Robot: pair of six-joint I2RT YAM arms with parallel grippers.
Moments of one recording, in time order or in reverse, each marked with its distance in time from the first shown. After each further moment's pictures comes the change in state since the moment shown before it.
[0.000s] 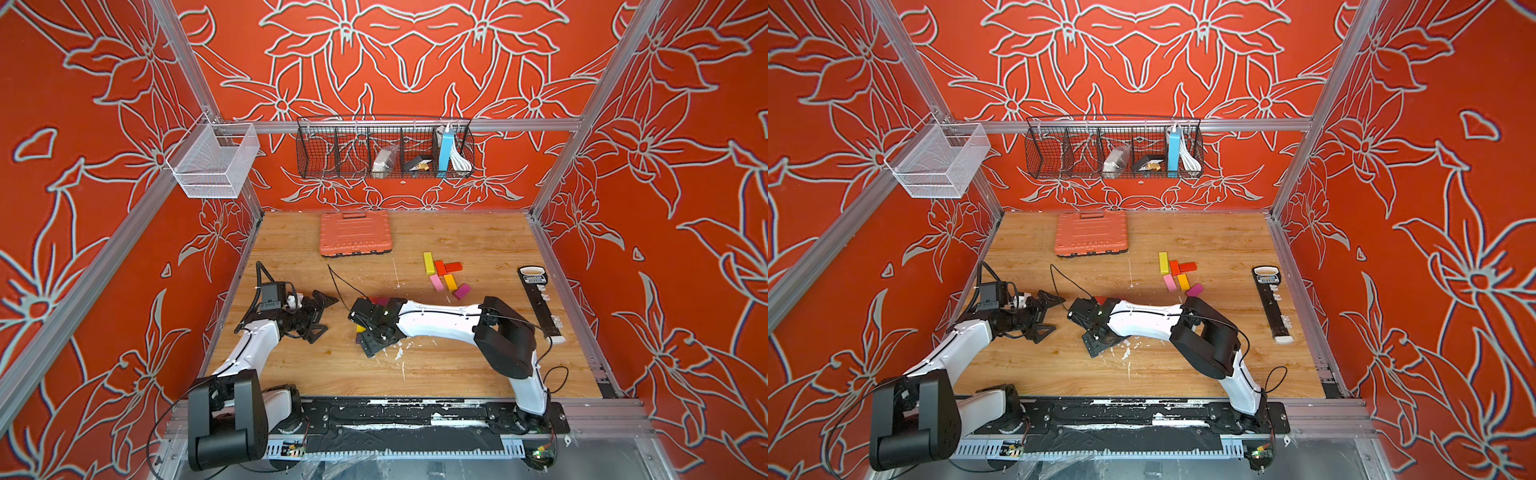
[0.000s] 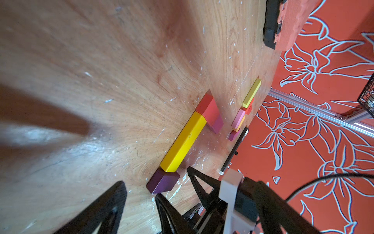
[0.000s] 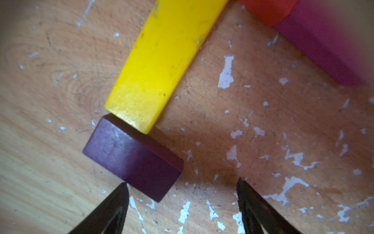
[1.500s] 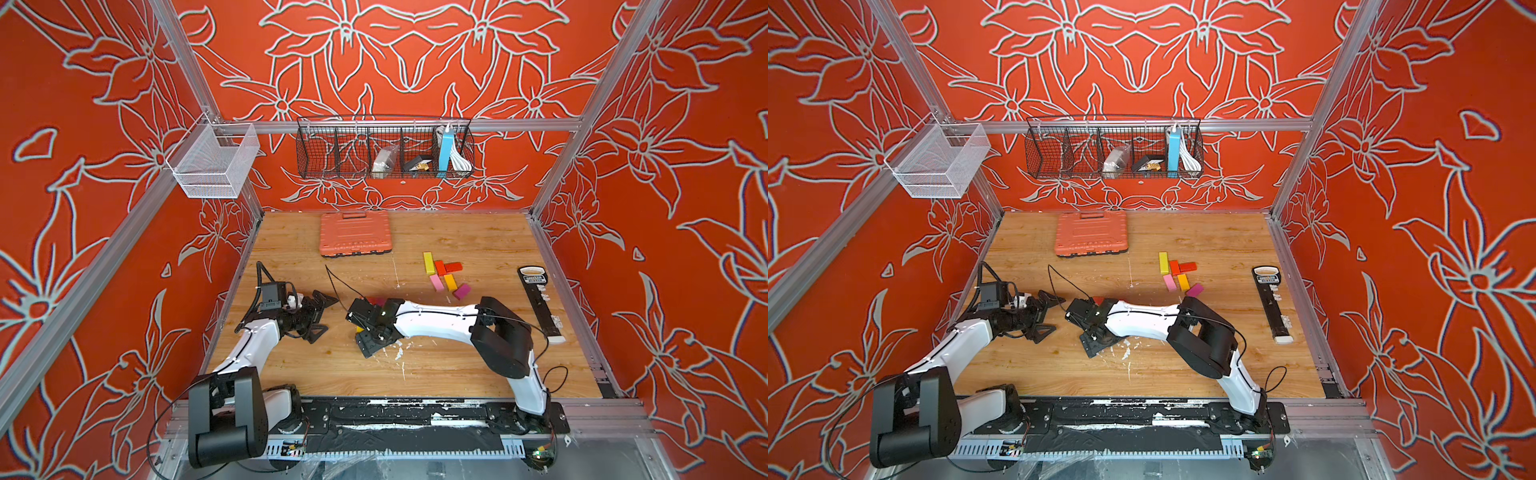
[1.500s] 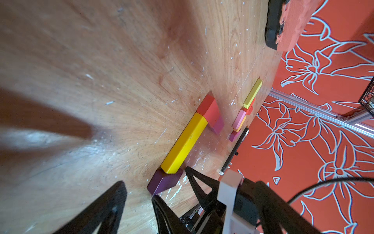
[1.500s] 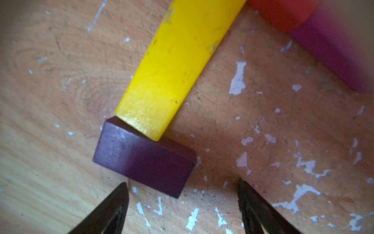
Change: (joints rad) left arm 0.000 0.013 0.000 0.008 0.000 0.000; right arm 0.010 0.022 0.030 -0.001 -0.006 0.004
